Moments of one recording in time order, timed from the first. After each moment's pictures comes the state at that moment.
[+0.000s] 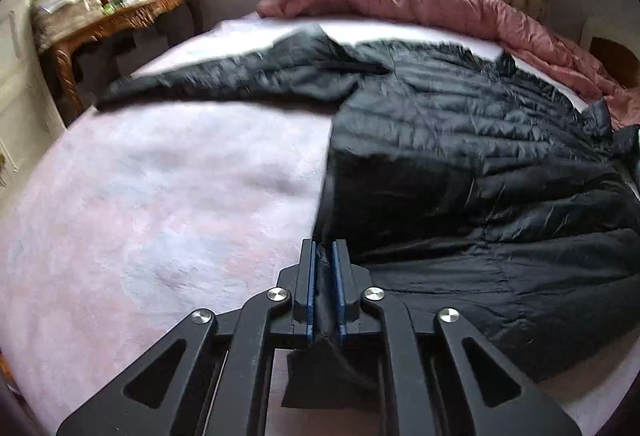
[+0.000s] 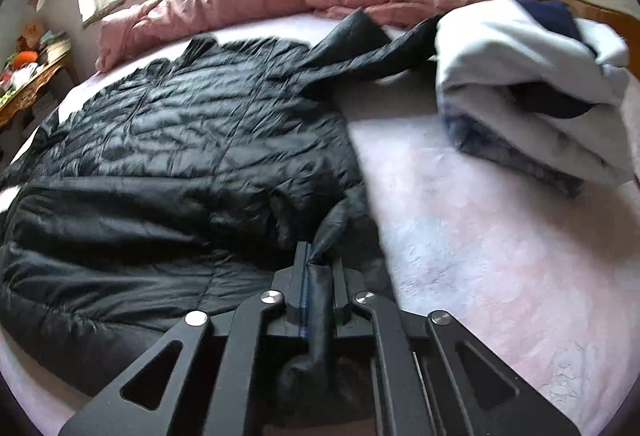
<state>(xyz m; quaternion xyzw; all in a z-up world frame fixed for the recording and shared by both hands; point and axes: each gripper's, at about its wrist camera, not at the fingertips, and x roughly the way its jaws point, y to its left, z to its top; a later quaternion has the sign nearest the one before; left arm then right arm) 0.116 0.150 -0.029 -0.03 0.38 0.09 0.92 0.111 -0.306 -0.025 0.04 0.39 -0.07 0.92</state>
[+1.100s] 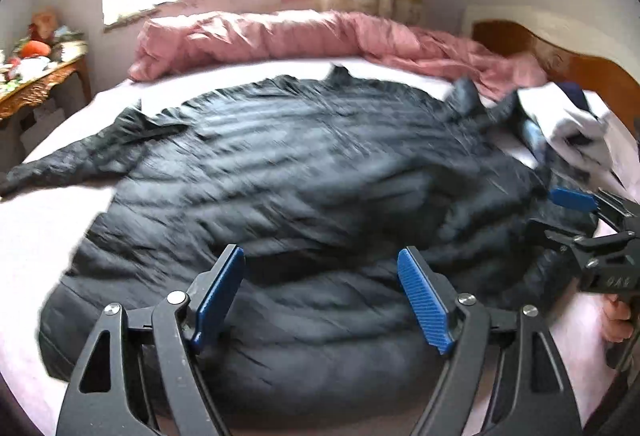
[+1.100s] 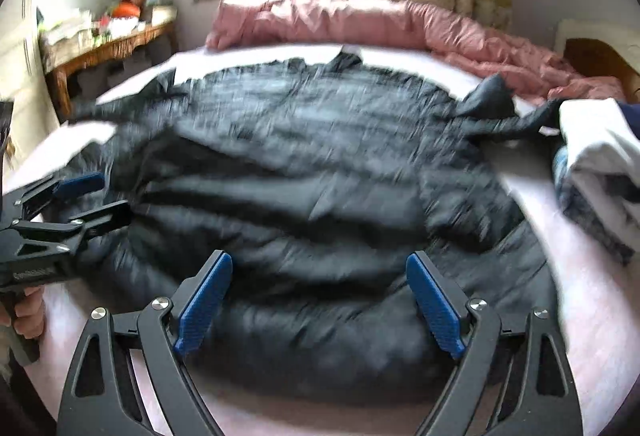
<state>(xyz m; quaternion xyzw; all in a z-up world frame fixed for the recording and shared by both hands) 0.114 0.007 -0.014 0.01 0.32 -0.10 0.94 0.082 -0.192 -0.009 -0.04 0.34 0.09 0.93</state>
